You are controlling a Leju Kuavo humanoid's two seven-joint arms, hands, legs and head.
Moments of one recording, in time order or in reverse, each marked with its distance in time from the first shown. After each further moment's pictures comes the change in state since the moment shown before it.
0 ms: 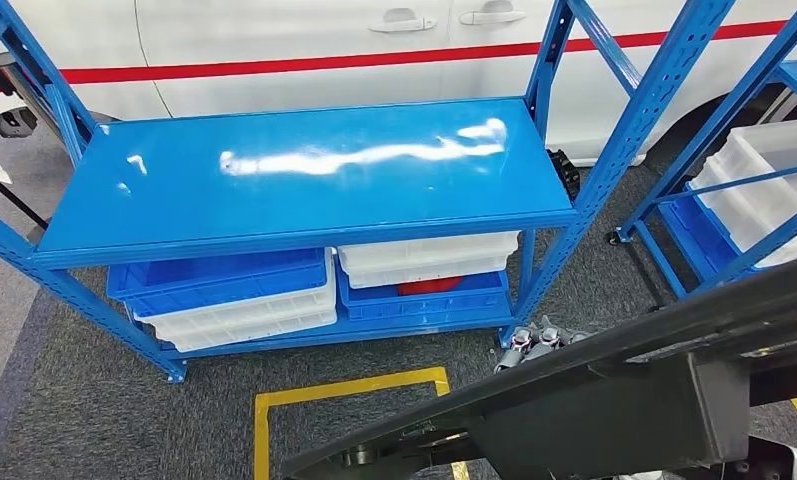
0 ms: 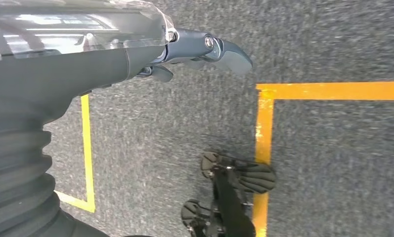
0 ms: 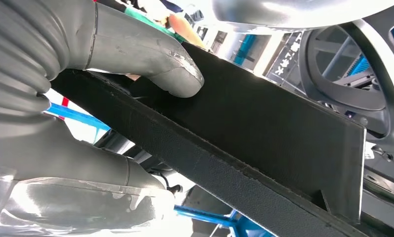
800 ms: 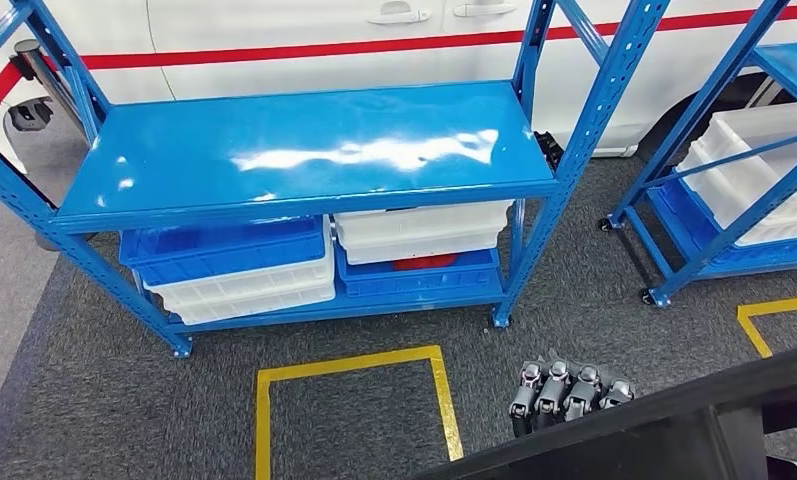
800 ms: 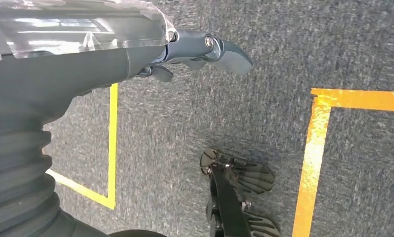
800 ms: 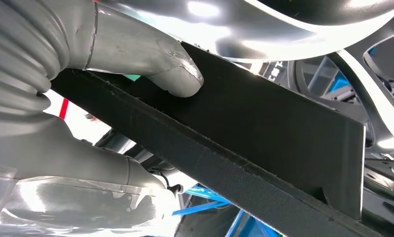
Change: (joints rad) left arm 0.004 -0.025 0.042 0.002 0.002 0.053 0.057; right arm 0.098 0.066 -0.105 0.016 -0.014 0.237 -0.001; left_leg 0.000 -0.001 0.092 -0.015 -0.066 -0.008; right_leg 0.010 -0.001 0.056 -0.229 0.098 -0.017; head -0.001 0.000
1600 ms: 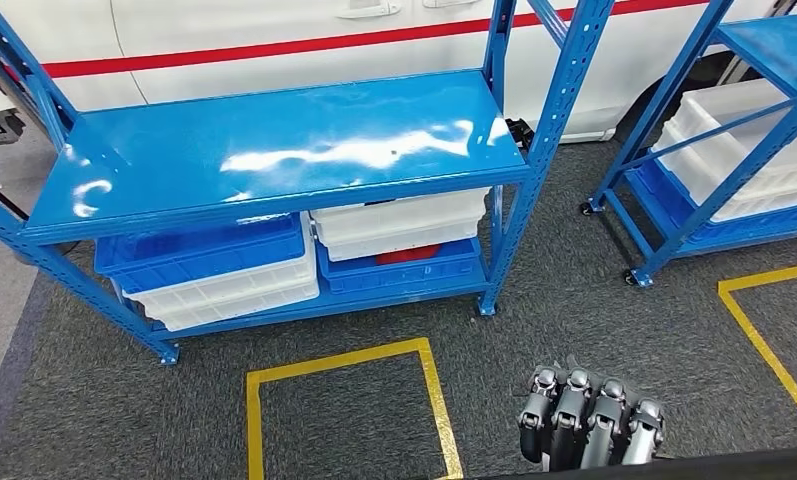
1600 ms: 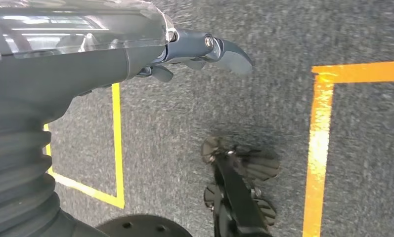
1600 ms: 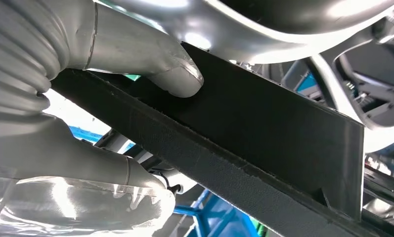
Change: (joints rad) left arm -0.018 -0.008 0.008 0.000 -0.026 -0.016 0.024; right arm 0.042 0.130 0.004 -0.123 0.051 -0.031 0.001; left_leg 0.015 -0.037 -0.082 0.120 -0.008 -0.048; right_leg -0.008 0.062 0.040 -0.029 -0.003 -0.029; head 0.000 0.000
